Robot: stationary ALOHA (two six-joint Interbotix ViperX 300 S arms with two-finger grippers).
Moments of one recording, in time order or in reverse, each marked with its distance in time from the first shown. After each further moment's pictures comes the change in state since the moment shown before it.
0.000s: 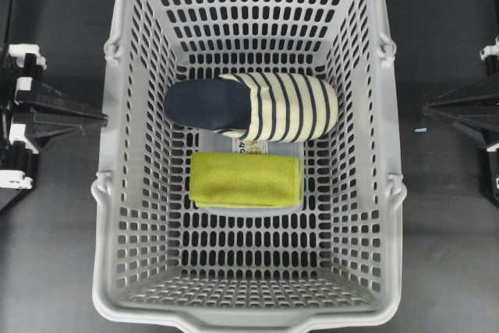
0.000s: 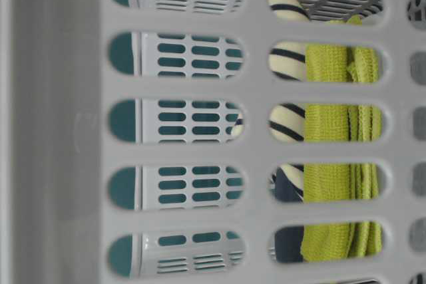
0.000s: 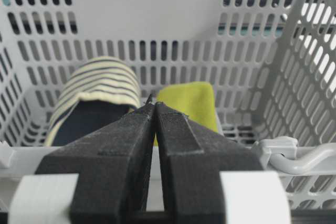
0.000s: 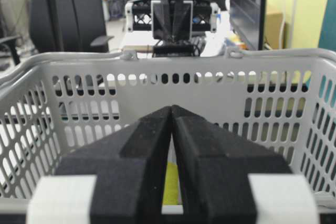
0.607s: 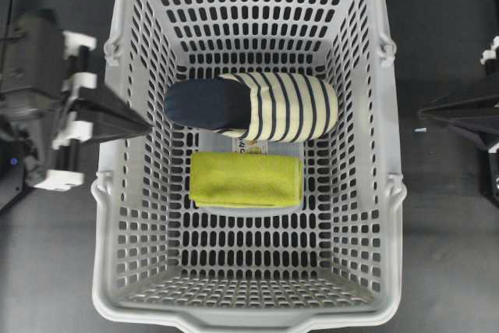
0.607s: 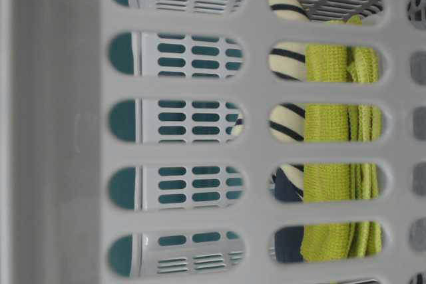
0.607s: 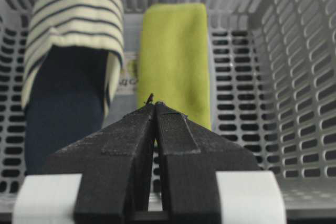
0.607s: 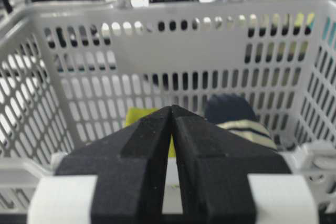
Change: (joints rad) left arm -0.034 0.364 -0.571 0.038 0.764 -0.058; right arm -0.014 -0.034 -0.032 0.006 0.236 0.023
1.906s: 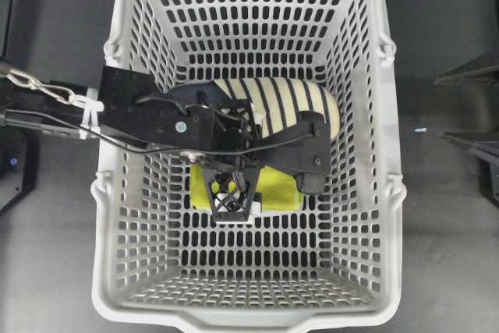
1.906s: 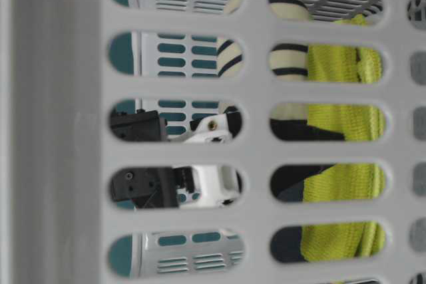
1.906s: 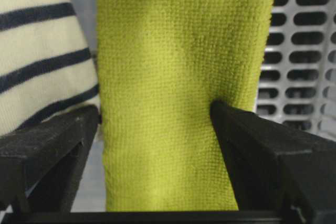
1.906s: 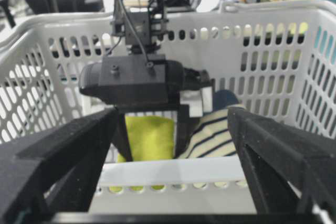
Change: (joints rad) left arm -0.037 0.804 -0.503 0.000 0.373 -0.008; right arm 0.000 -0.086 -0.002 0.002 0.049 0.008
